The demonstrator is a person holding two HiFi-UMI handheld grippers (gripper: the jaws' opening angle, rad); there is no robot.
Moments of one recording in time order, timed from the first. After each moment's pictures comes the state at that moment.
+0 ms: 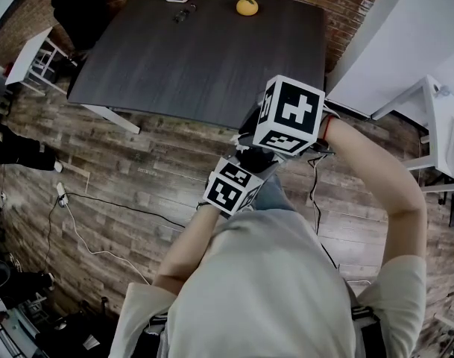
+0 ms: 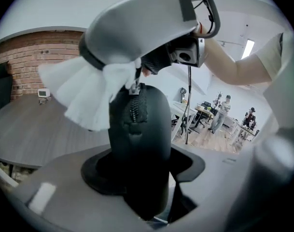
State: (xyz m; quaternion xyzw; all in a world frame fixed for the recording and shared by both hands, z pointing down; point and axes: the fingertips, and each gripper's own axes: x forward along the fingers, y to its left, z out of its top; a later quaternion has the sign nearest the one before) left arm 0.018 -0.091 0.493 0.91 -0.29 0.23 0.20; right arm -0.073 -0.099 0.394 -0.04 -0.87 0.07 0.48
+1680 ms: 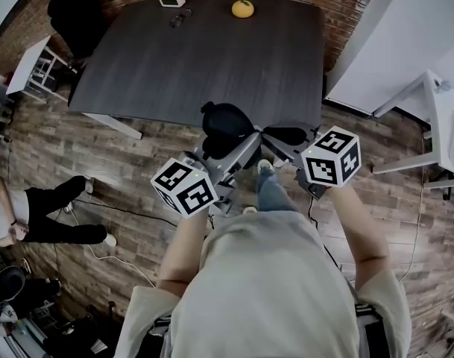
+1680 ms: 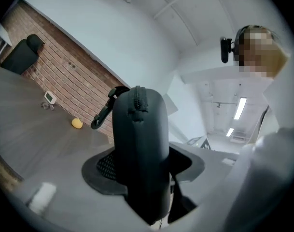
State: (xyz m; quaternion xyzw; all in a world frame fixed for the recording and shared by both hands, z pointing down) left arm -0.040 -0.139 0.354 0.91 -0.32 -0.11 0.24; right arm -0.007 -0.138 0.404 0.23 -0.94 0.22 0.15
